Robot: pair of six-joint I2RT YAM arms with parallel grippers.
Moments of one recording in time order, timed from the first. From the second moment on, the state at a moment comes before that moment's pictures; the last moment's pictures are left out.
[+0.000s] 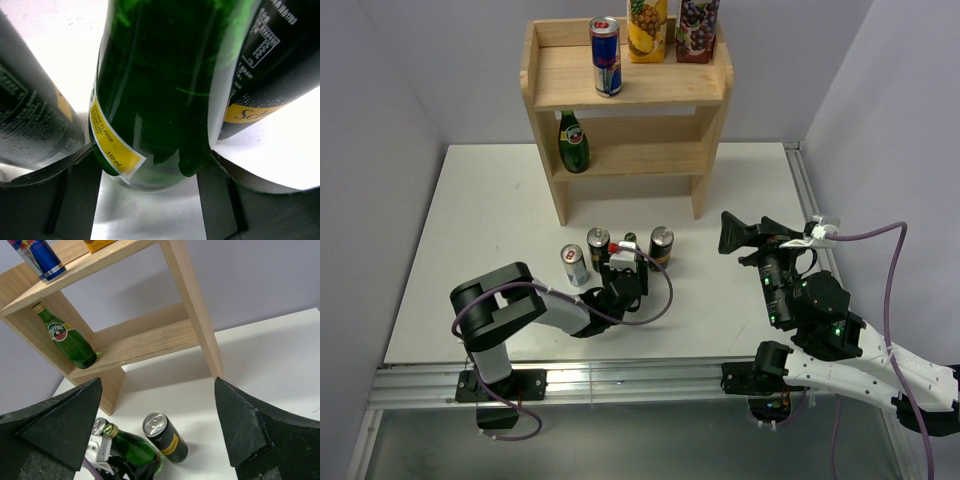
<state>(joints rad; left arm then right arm) -1.10 1.78 0.62 0.73 -0.79 -0.48 1.11 0.49 0.76 -0.01 1.03 0.19</state>
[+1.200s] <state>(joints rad) -0.81 1.59 1.22 0.17 -0.66 -0.23 1.11 0.51 0.75 0.00 1.01 0.20</state>
